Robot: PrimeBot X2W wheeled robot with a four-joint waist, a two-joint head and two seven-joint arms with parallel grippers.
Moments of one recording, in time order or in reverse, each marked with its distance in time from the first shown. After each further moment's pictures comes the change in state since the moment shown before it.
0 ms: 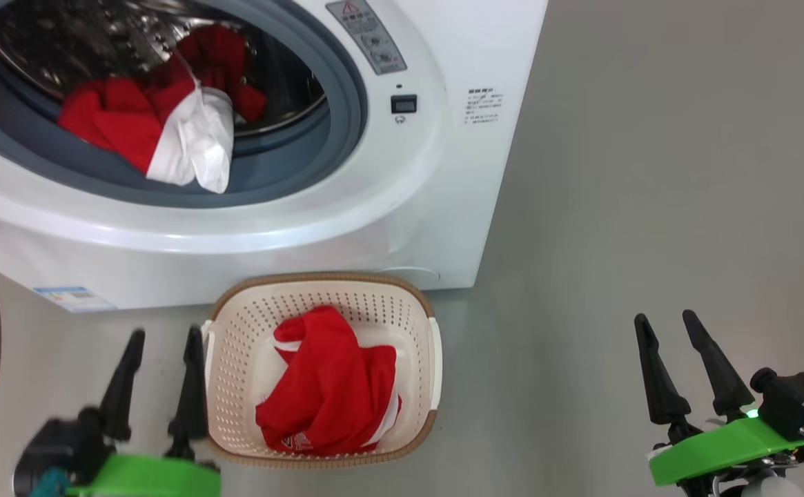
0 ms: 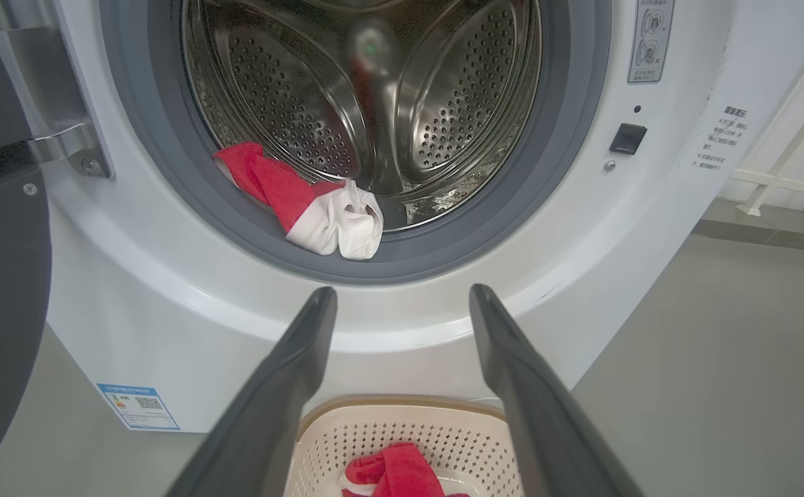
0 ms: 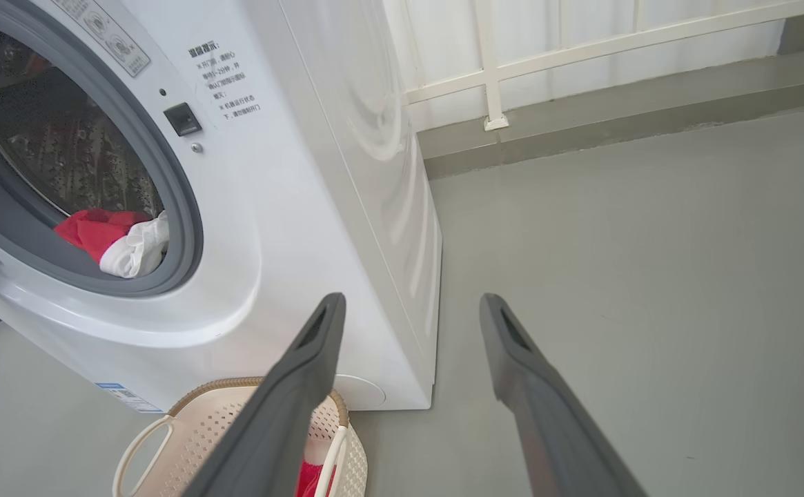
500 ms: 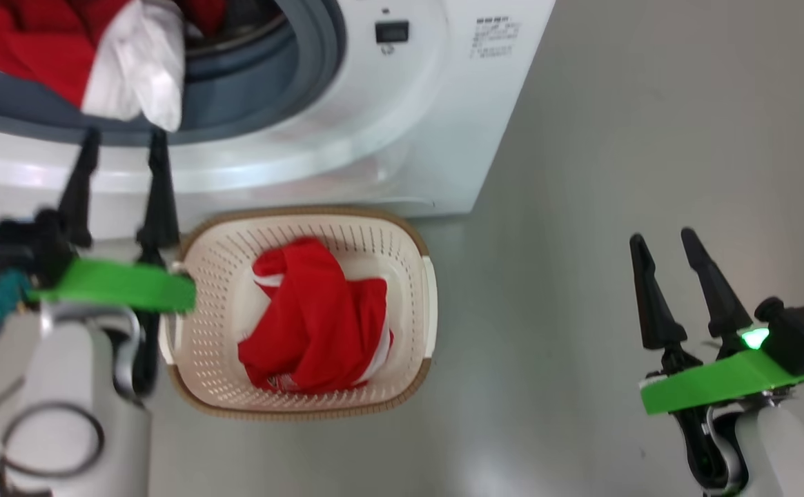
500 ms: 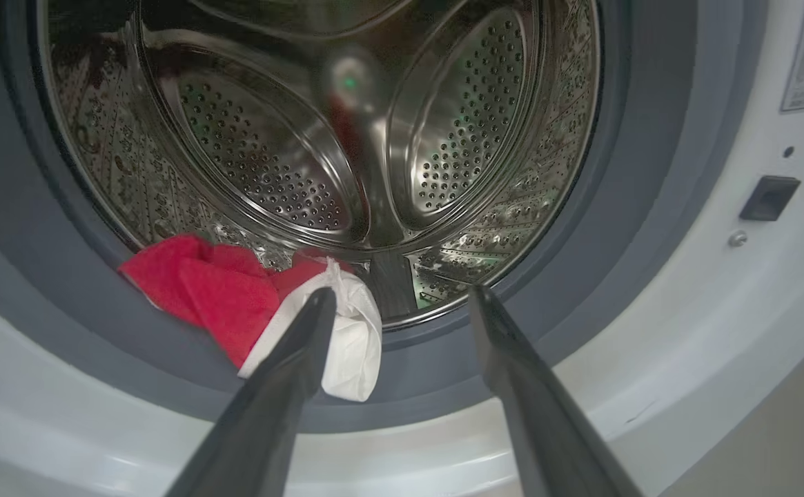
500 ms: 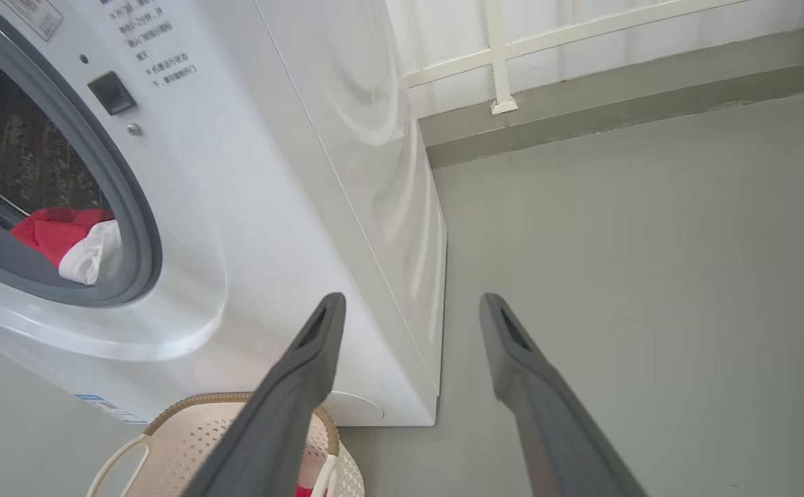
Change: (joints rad) left arm -0.459 0.002 0.012 0.196 0.068 0.000 0.000; right arm -0.142 0.004 0.010 -0.026 -0.002 0.000 0.000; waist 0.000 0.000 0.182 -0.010
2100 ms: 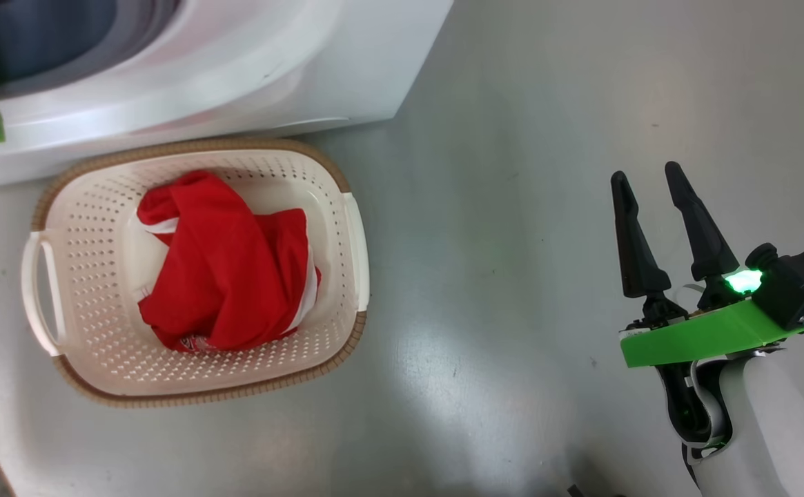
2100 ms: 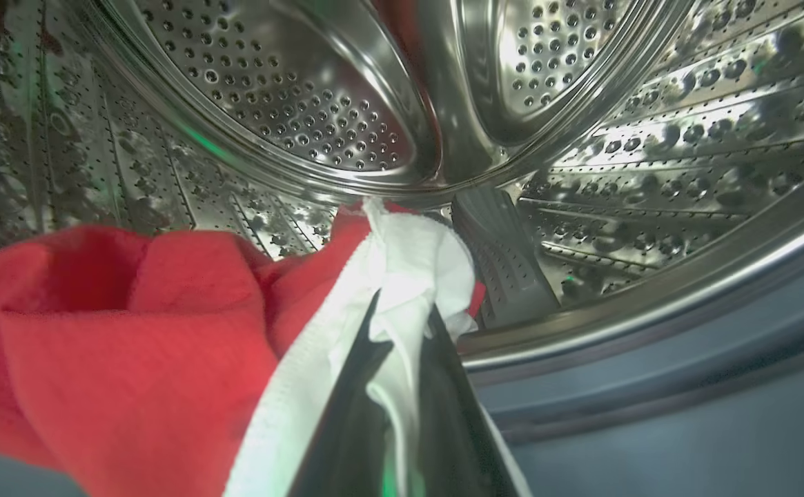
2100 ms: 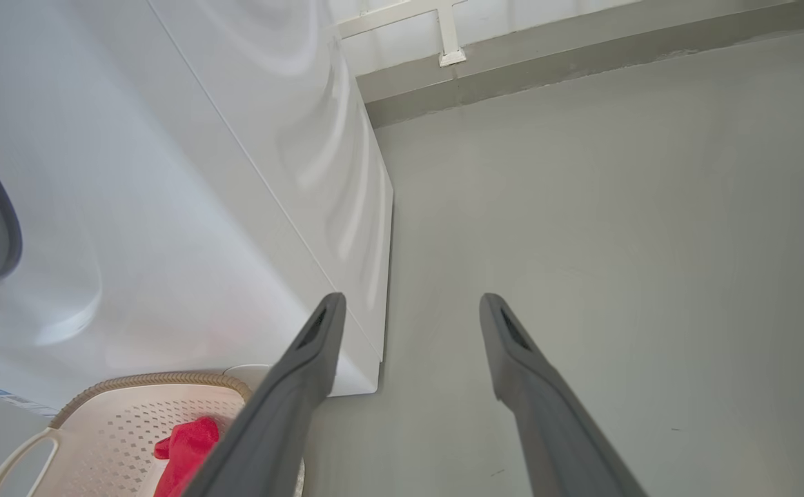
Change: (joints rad) left arm -0.548 0.230 0.037 0.491 0.150 0.104 0.000; right arm -0.138 0.029 0.034 -0.026 -0.010 0.000 0.000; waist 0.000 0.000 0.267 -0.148
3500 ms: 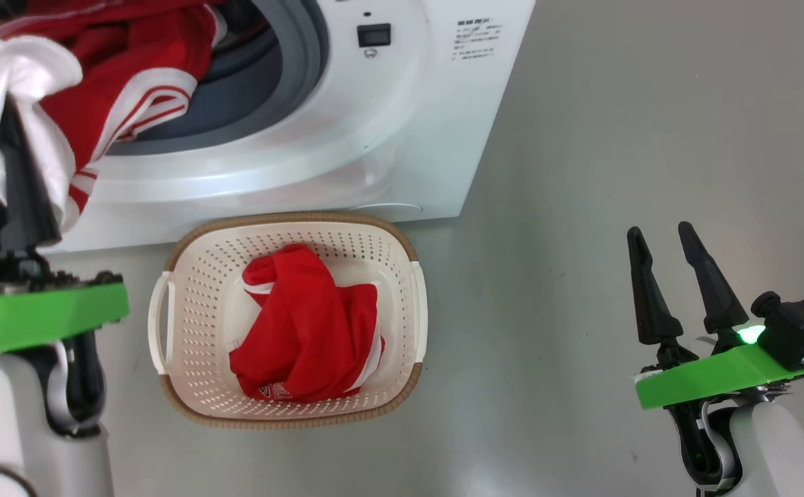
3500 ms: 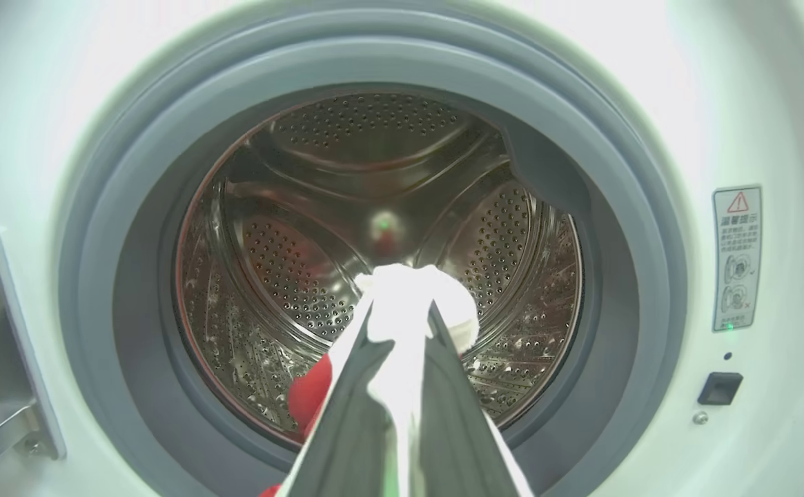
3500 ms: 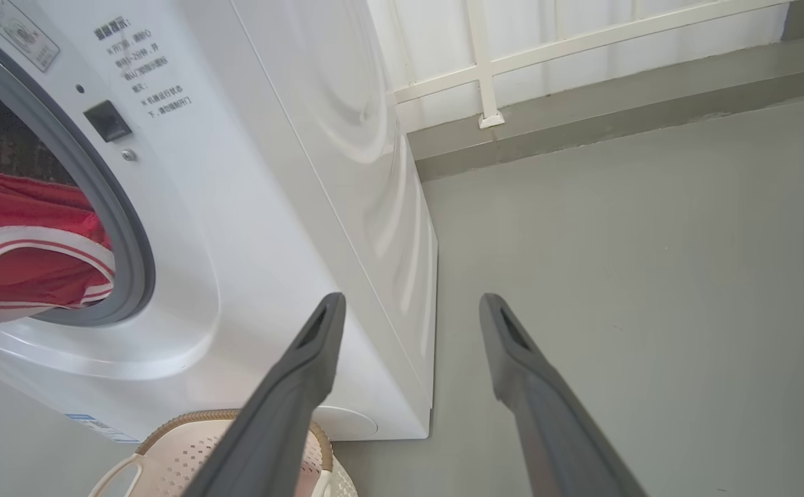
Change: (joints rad) left arm 0.584 -0.246 0.102 -0.770 -0.153 -0.098 0.000; right arm 0.105 -0.004 -0.043 0.037 0.002 0.000 0.000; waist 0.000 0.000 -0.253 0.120
